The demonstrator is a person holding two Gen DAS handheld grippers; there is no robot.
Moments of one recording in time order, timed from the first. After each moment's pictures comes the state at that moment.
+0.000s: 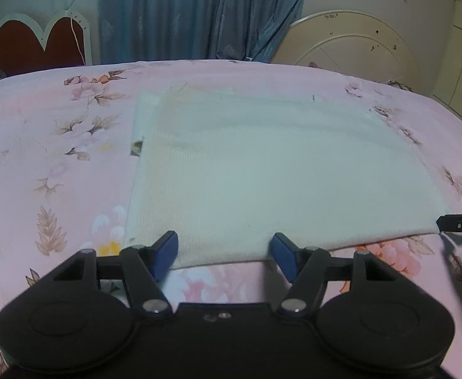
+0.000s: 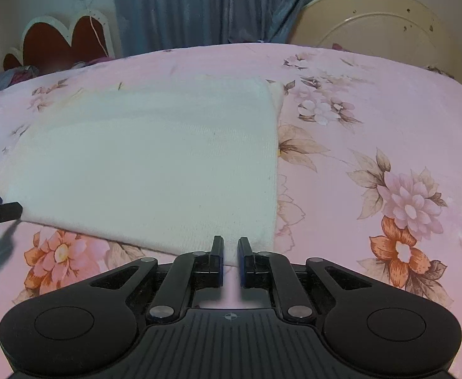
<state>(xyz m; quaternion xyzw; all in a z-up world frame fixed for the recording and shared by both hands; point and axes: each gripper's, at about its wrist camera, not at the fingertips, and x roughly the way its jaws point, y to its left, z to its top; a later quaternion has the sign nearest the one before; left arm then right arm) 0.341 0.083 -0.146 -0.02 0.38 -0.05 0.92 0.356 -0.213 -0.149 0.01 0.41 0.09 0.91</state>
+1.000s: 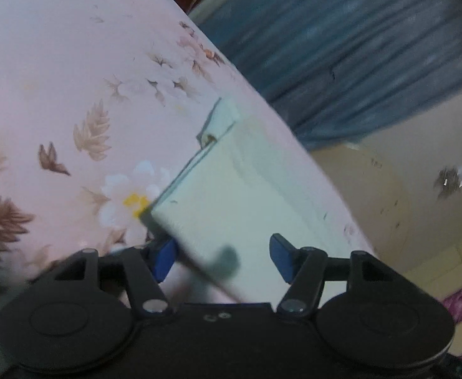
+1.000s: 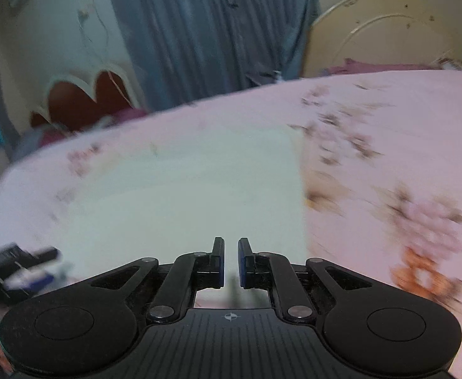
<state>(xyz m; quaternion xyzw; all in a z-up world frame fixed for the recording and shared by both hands) 0.319 0.147 -0.175 -0.42 0.29 0.02 0.86 0.368 -0.214 -0.098 0.14 0.35 0.16 0.91</state>
